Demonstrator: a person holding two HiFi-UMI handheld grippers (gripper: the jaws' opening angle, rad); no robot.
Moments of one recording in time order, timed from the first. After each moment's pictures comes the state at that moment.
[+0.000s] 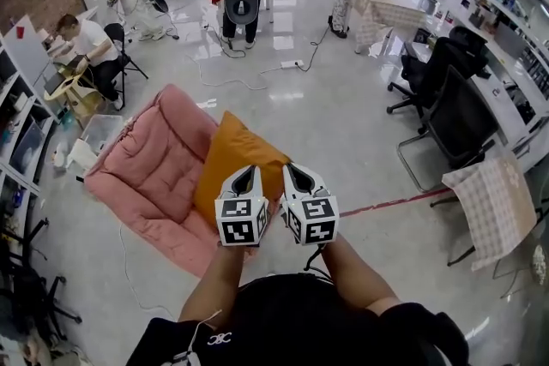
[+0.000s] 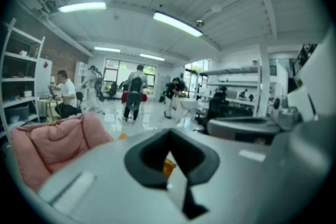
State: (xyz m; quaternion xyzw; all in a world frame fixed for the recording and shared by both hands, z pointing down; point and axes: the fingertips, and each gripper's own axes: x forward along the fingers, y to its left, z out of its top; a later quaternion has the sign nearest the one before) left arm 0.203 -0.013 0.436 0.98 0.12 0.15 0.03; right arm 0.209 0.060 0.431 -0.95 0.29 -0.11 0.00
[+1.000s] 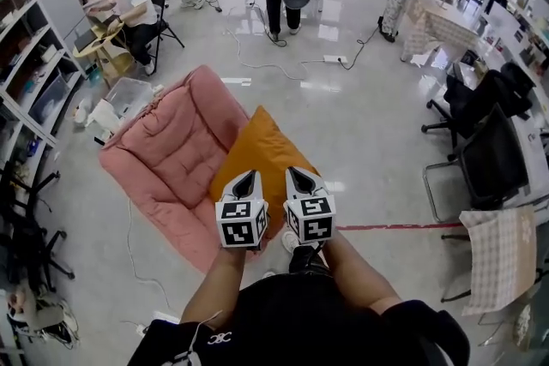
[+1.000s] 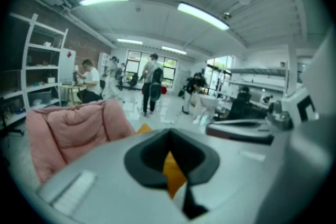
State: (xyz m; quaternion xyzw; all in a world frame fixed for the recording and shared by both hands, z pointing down) left arm 0.248 -0.087 0.480 0.98 0.01 0.19 0.08; right arm 0.279 -0.013 0.485 -0.91 0.38 -0.18 -0.03
